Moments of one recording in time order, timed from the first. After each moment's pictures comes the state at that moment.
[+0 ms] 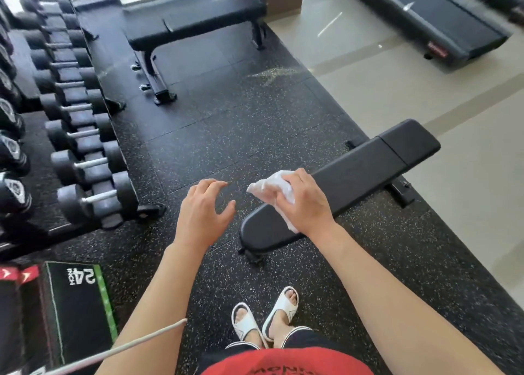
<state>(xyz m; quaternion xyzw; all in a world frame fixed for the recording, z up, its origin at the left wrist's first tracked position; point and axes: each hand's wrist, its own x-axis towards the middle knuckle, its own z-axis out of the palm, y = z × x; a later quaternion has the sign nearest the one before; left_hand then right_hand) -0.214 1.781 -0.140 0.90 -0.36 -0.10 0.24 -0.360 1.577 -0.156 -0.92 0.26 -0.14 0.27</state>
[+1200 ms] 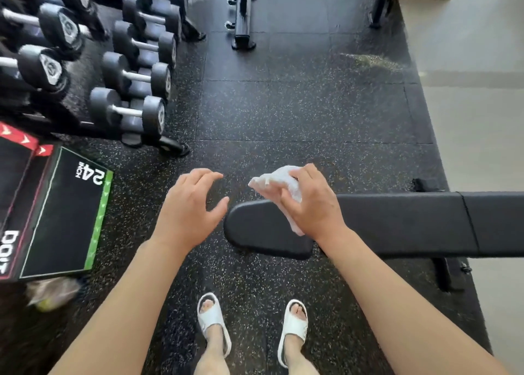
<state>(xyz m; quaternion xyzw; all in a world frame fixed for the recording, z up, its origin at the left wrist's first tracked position) -0.267 1.677 -0.238 0.96 -0.17 -0.05 0.22 -0.307 1.413 -0.282 -0.95 0.04 -0.06 0.31</state>
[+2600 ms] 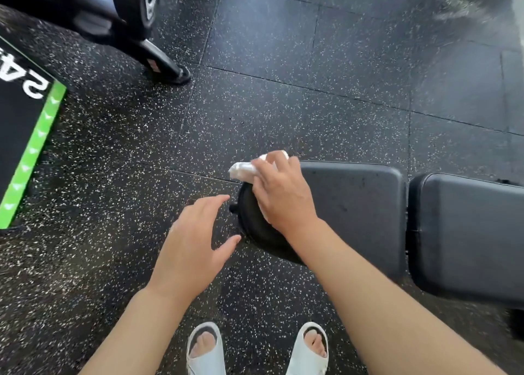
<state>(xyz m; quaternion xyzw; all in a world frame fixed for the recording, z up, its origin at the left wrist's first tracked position) -0.320 1.768 -0.662 0.94 -0.07 -0.14 0.30 -0.246 1.567 -0.682 -0.98 -0.09 0.02 0.20</state>
